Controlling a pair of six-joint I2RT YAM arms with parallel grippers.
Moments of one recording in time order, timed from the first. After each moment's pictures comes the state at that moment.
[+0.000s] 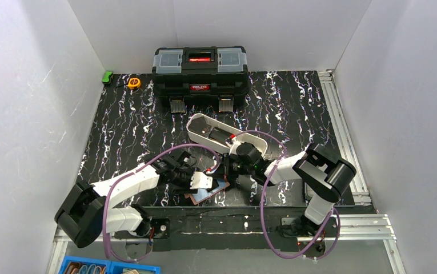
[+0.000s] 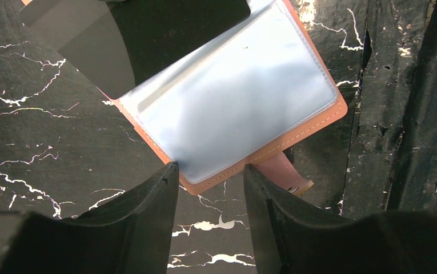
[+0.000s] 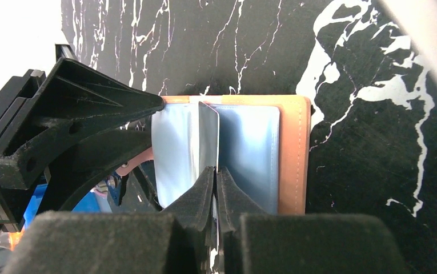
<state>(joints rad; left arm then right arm) -0.69 1.20 0.57 -0.58 0.30 0.97 0.89 1.70 0.56 0.60 -0.35 0.87</state>
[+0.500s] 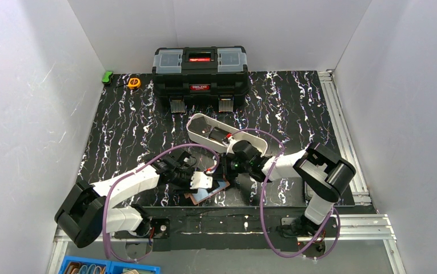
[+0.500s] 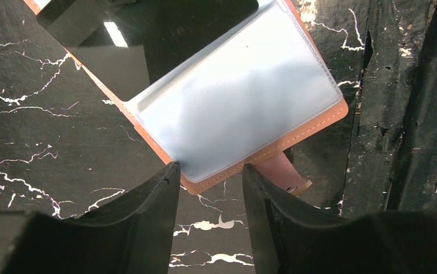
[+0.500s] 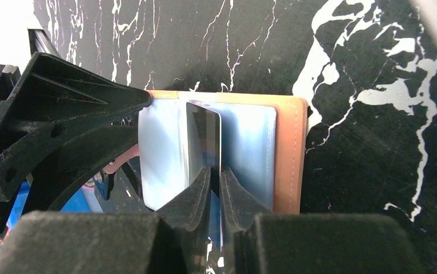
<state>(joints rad) -0.69 1.20 0.57 -0.58 0.30 0.96 0.89 1.70 0.63 0.44 -0.36 0.81</state>
